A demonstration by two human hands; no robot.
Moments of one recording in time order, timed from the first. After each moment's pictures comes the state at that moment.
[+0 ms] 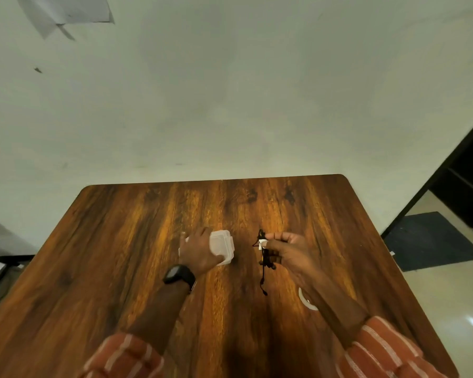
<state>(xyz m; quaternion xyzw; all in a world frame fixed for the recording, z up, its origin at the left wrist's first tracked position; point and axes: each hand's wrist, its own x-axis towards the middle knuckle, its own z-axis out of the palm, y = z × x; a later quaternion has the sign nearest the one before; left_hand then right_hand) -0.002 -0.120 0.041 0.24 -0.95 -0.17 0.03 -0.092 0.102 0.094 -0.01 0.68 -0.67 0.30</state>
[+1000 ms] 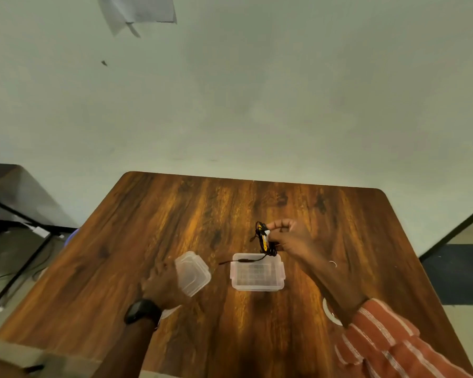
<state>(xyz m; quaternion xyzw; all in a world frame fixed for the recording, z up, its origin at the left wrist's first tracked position) 0.148 -0.187 0.003 0.39 -0.90 -0.15 -0.10 -0.093 0.039 0.113 -0.15 0.75 -0.57 0.30</state>
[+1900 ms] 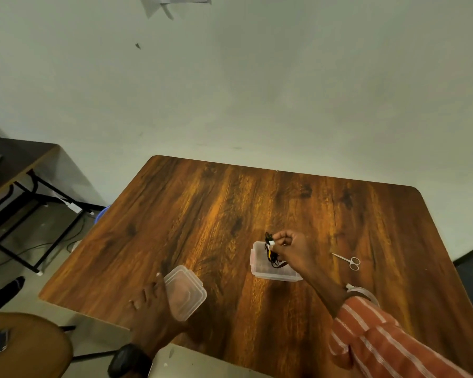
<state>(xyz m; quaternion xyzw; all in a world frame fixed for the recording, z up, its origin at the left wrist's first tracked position) 0.255 -0.135 0.008 0.48 -0.86 -0.13 -0.09 -0.072 0.016 0.030 -0.20 0.78 -0.53 0.28</state>
